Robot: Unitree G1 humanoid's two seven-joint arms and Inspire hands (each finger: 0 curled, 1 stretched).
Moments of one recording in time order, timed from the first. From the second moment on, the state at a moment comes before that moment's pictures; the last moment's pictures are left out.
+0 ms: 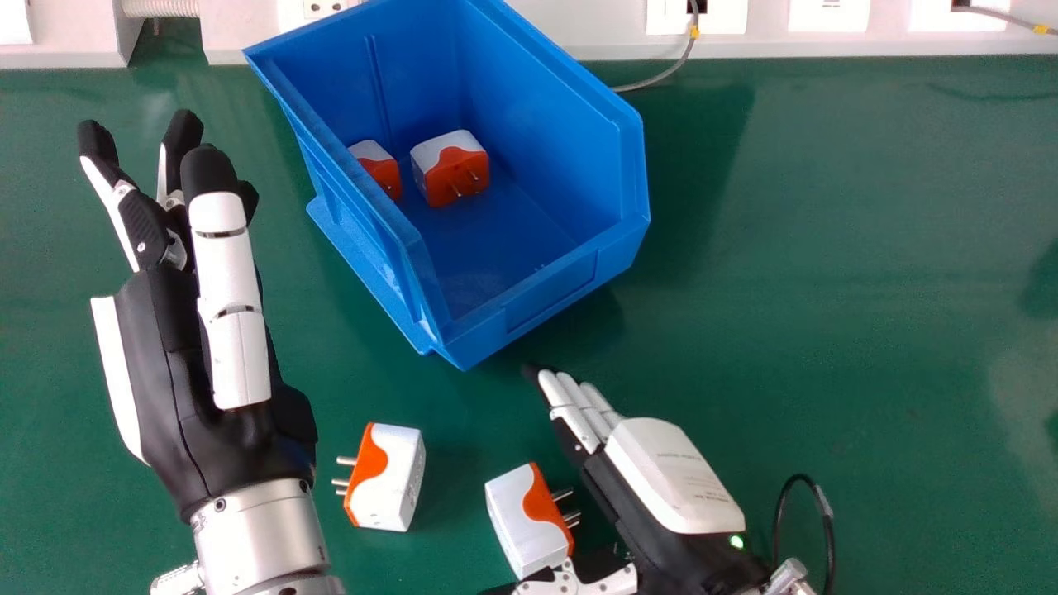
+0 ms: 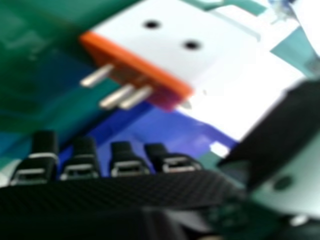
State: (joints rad) left arm 0.34 -0.04 -0.20 -0.54 -0.08 -0.21 0.42; right arm 0.04 -0.22 0.46 0.35 -0.67 -0.38 -0.26
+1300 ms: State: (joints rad) left arm 0.34 -0.04 -0.20 -0.54 -0.09 -0.21 0.42; right arm -0.22 -0.18 0.56 0.82 -0.67 -0.66 -0.52
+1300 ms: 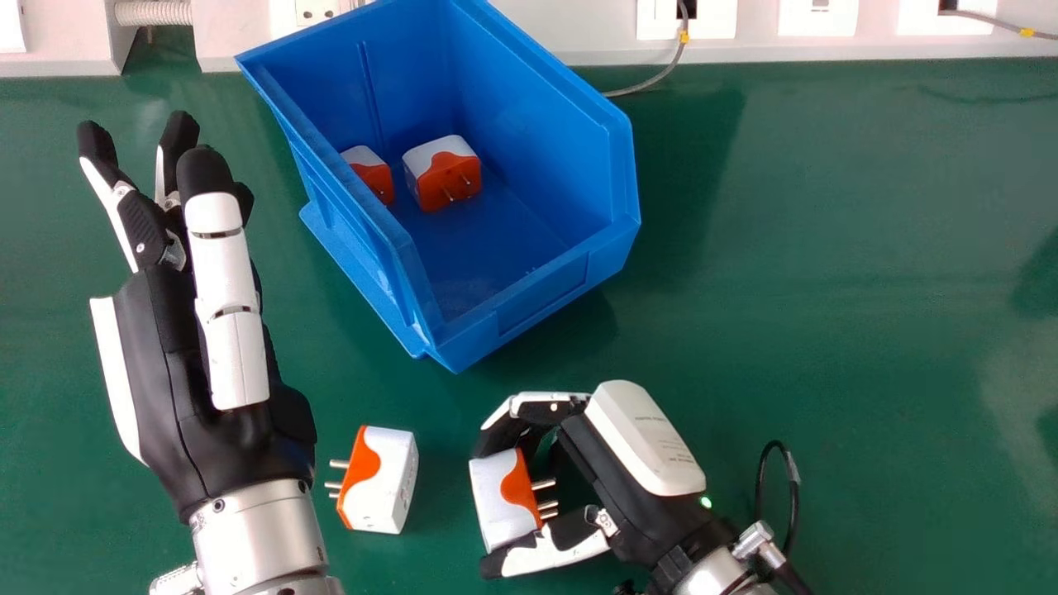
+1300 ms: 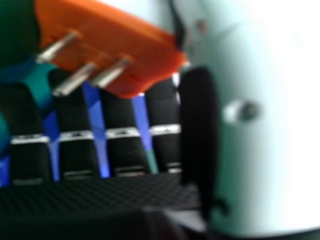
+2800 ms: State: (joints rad) left arm 0.35 -0.04 -0.19 -0.55 -0.08 -0.21 0.41; right arm -0.02 -0.14 0.15 0.14 -0.61 -0.55 -0.63
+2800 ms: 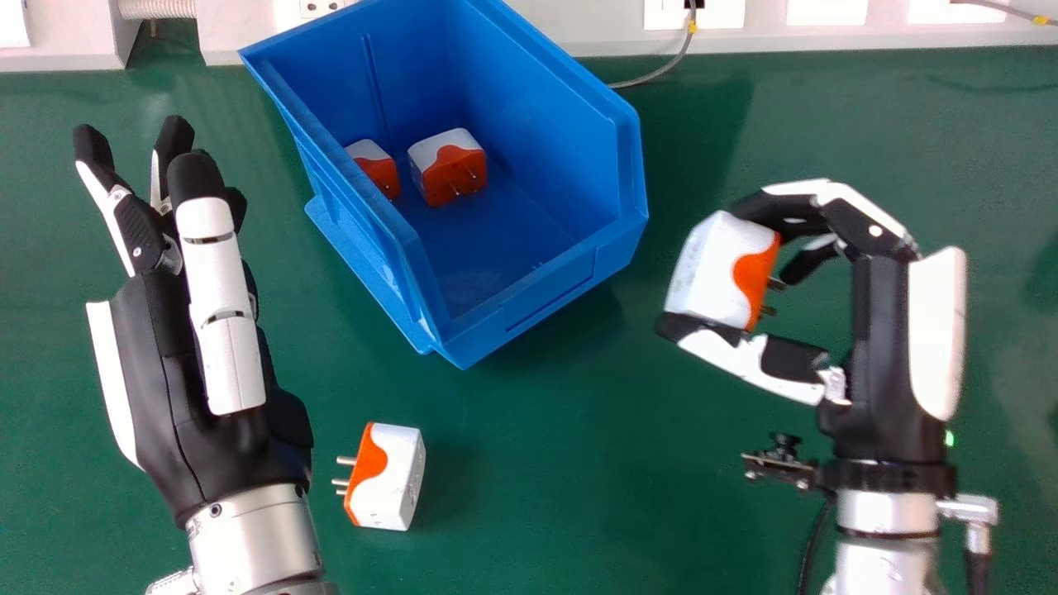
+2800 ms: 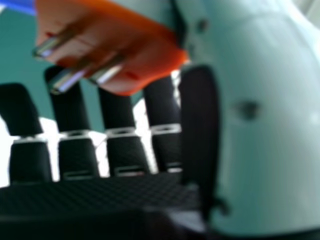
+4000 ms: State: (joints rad) left arm 0.28 -0.04 -0.17 -0.51 -0.08 -0.21 0.42; right arm -0.82 -0.07 0.41 1.13 -0.79 -0.41 -0.68
